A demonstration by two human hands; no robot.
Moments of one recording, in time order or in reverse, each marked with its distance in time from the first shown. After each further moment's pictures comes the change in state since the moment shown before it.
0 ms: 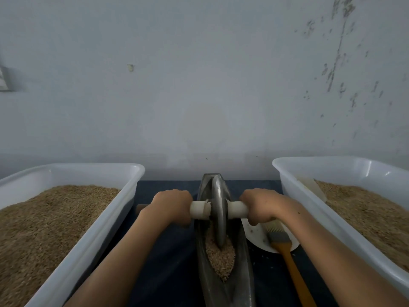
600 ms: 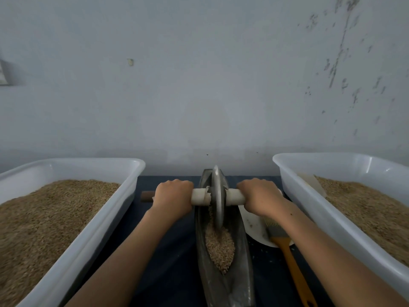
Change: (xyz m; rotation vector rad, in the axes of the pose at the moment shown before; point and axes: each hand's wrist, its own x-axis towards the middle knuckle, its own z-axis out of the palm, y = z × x) left_hand 0.001 0.003 0.010 0.028 0.312 -0.021; right_hand 0.010 0.000 0.011 -0.044 0.264 0.034
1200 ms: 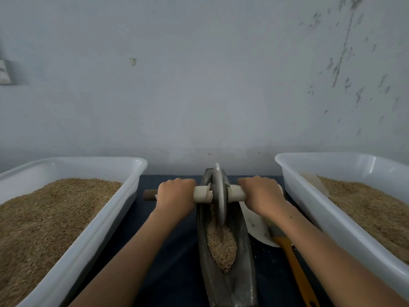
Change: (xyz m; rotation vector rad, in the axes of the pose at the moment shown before) left_hand -0.002 0.004 0.002 -0.018 0.085 -0.048; right_hand 0.003 -0.001 0.007 0.008 0.175 0.007
